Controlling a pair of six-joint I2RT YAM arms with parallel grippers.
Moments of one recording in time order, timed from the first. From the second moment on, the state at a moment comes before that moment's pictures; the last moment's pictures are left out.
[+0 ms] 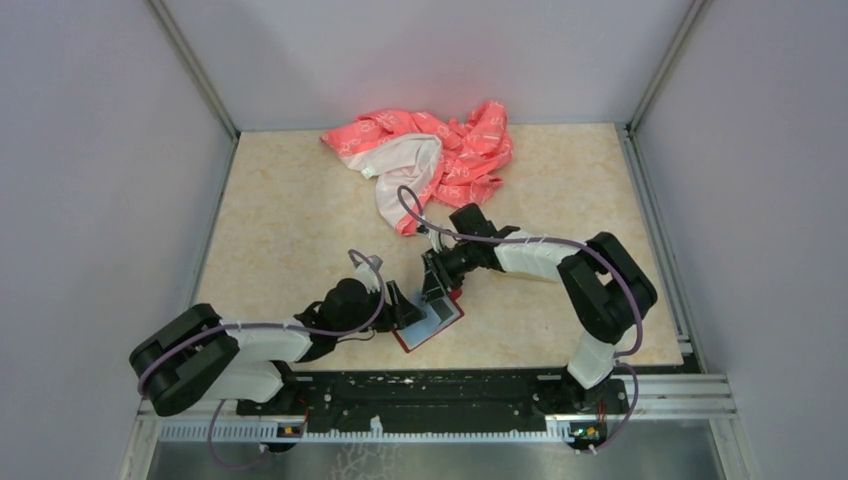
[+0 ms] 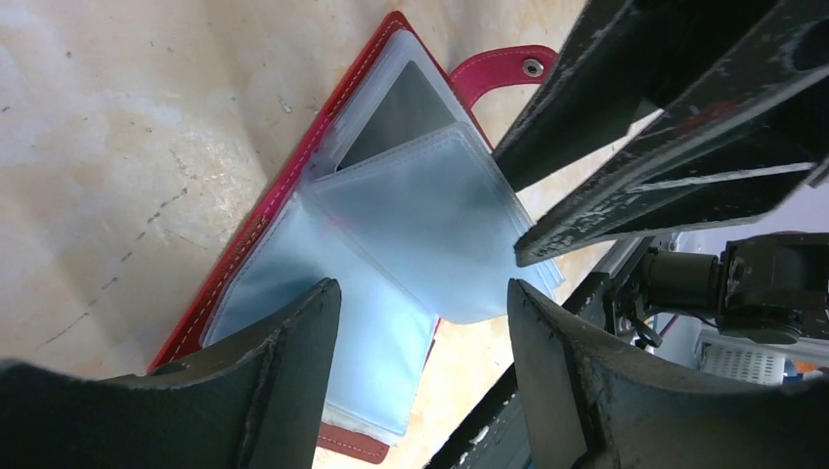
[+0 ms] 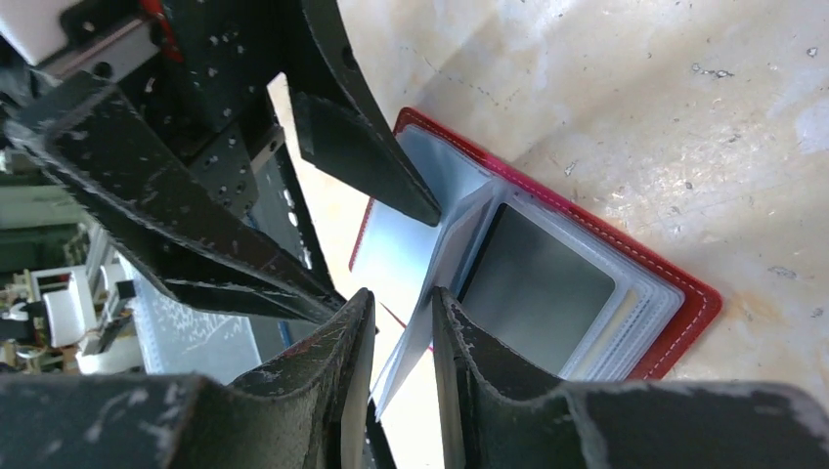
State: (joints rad) left arm -0.87 1.27 0.20 0.60 0.08 -0.93; right arm 0.66 1.72 0.95 -0.20 -0.83 0.12
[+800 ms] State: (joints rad) left arm -0.87 1.40 0.26 0.68 0.08 -1.00; right arm 0.62 1.74 0.95 -0.16 -0.87 0.19
